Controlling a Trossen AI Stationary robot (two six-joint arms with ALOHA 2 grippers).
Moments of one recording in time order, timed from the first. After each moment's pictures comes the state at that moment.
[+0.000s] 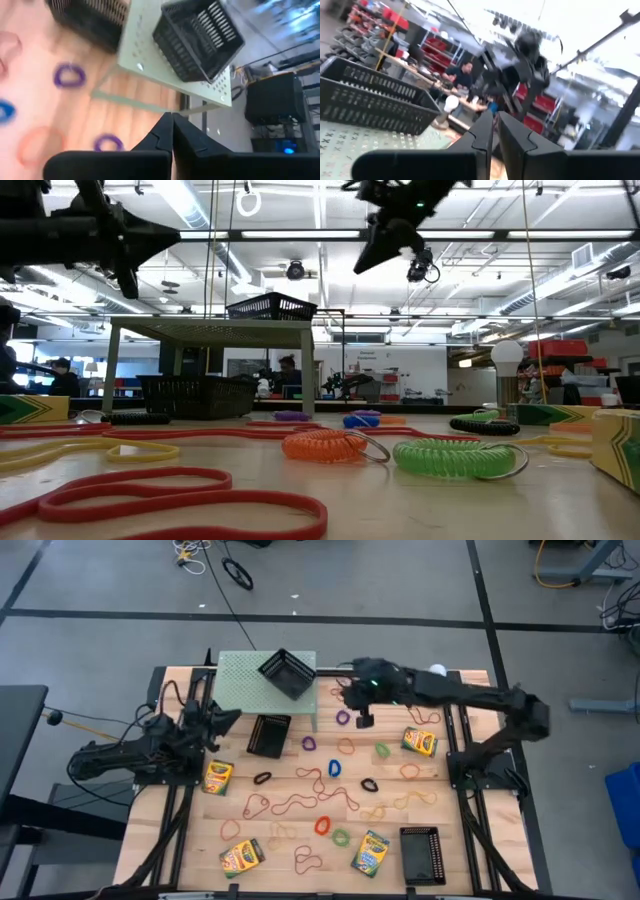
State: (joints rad) left arm 0.16 0.03 0.04 0.32 -0.22 -0.44; right arm -0.27 1.48 1.31 -0.51 0.16 -0.65
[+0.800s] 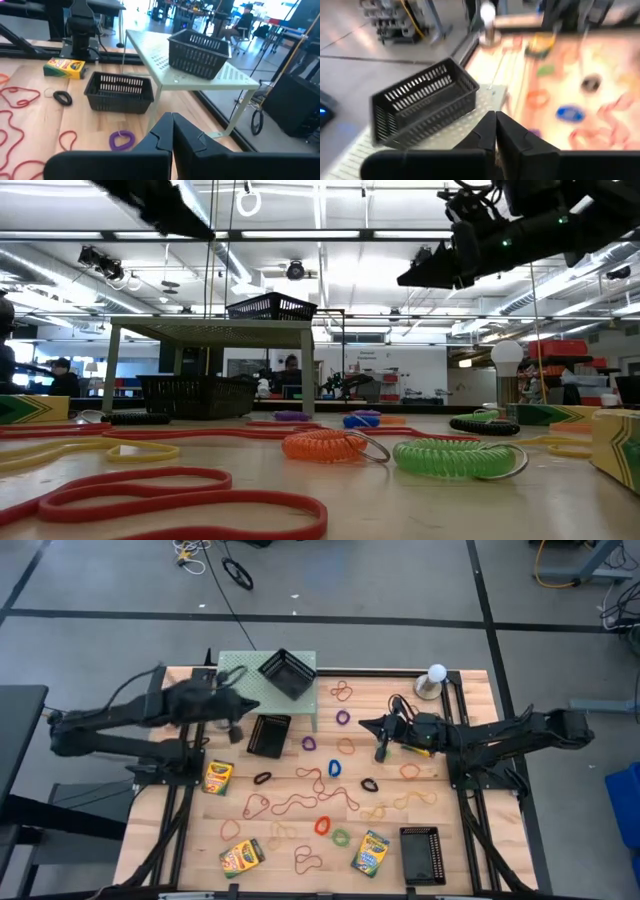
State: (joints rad) left arm 0.19 0.77 0.84 -0.49 -0.27 0.20; right arm -0.07 1.12 0.43 0.52 0.28 -0.17
